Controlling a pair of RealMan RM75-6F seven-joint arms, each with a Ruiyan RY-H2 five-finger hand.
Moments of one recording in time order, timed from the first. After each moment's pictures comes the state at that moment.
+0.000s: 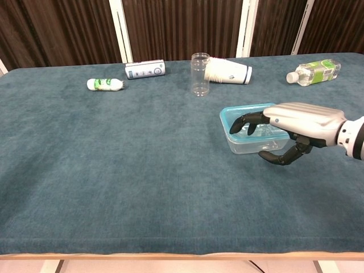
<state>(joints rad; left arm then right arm) -0.16 -1.06 0.07 -1.69 1.61 1.35 0.02 0.64 -1.49 0.00 -1.35 -1.53 0.93 0.04</state>
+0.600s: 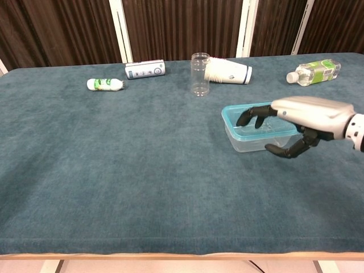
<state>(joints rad) -0.16 -1.06 0.07 -1.69 1.61 1.35 0.03 0.63 -1.48 0.01 -1.35 -1.55 1.02 0.06</state>
